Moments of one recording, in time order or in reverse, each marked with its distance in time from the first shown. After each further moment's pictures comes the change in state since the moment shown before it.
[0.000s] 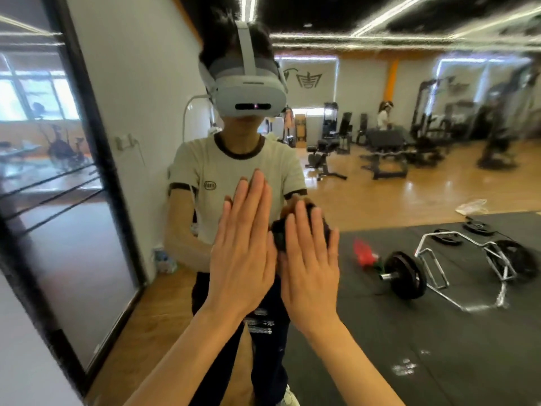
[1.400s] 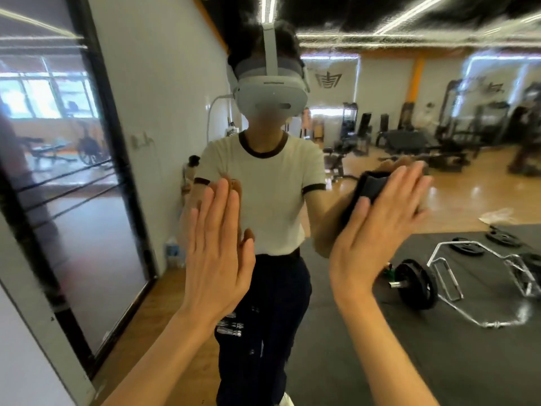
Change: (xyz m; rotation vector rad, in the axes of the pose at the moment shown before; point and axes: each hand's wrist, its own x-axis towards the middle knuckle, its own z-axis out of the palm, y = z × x) left_hand -0.001 0.017 0.015 0.042 0.036 -0.079; right_hand 0.063 0.088 -0.039 0.098 0.210 0.474
